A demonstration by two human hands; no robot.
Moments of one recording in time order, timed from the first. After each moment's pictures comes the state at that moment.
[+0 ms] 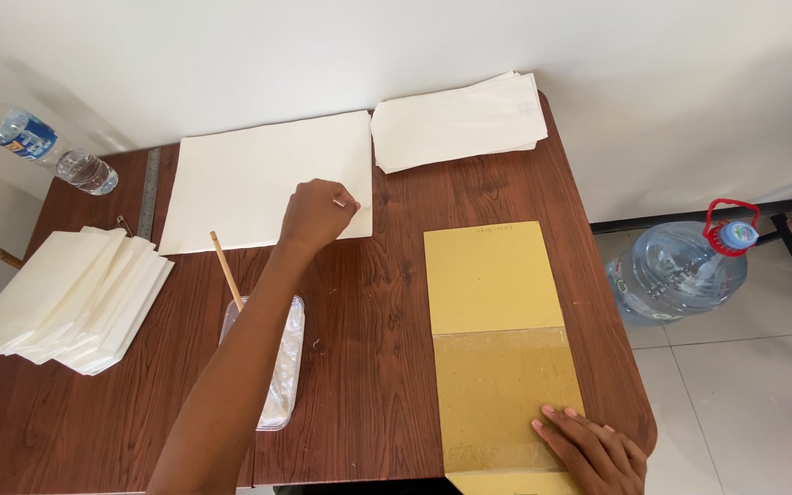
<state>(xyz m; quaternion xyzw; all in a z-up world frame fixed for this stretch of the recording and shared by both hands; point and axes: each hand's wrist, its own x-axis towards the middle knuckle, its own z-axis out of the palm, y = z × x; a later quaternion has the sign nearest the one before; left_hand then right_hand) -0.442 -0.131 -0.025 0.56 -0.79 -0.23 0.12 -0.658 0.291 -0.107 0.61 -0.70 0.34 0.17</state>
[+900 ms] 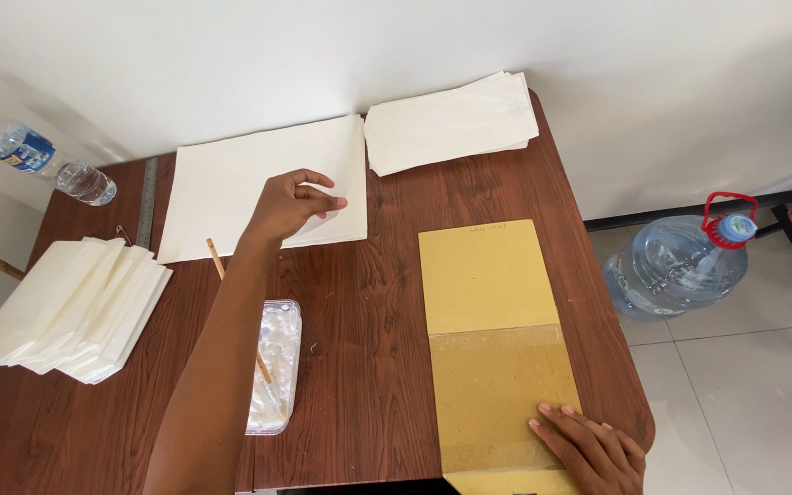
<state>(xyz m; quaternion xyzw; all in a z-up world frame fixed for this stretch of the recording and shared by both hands) -0.427 -0.124 0.026 0.60 -0.61 -0.48 0.20 -0.660 0.291 -0.099 0.63 -0.69 0.34 0.14</state>
